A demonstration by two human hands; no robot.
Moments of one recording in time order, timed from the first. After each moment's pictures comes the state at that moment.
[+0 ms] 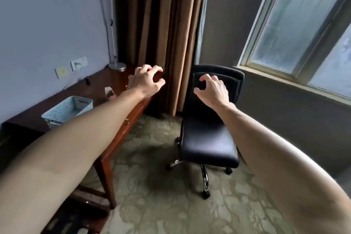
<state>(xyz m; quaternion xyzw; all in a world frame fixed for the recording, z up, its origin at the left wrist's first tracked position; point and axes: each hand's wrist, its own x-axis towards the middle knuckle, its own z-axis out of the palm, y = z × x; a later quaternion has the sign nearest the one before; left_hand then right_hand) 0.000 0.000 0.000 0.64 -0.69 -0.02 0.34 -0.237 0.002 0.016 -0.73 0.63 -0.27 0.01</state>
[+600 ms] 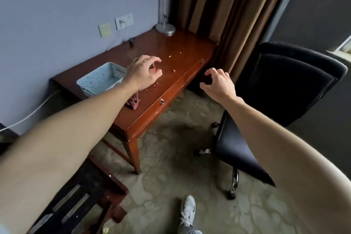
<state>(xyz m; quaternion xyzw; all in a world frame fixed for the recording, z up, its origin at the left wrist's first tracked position) 0.157 -0.115 -0.104 0.76 -0.58 -0.07 0.29 -0.097 -0.207 -0.098 -0.83 0.52 -0.16 0.11</state>
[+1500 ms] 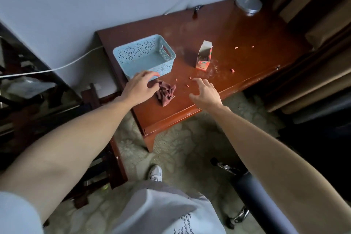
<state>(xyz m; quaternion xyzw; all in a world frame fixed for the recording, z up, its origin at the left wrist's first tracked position) 0.294 -0.133 -0.269 0.87 -0.38 -0.12 0.27 0.132 -0.320 -0.250 -0.92 0.31 0.03 0.23</state>
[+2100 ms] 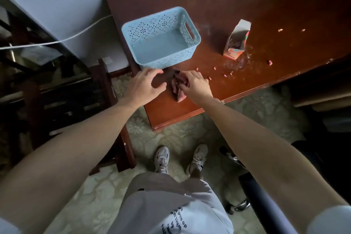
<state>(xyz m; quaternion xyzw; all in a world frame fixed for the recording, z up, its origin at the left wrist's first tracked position) 0.323 -0.125 -0.333 0.91 -0.31 -0.13 0.26 0.238 -0.312 -0.345 -0.94 0.20 0.10 0.25</state>
